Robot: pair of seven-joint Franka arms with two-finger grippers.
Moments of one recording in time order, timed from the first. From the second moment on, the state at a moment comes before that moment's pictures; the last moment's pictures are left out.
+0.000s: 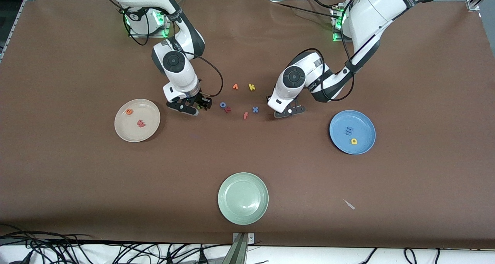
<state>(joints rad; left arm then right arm) -0.04 0.67 -0.66 -2.00 0.35 2.35 -1.13 0.59 0.41 0.01 -2.22 0.00 2.66 0.91</state>
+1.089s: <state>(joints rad) 0.24 0.55 -0.66 -1.84 0.36 2.02 -0.53 0.59 0.43 0.01 -2.23 0.00 2.67 0.92</state>
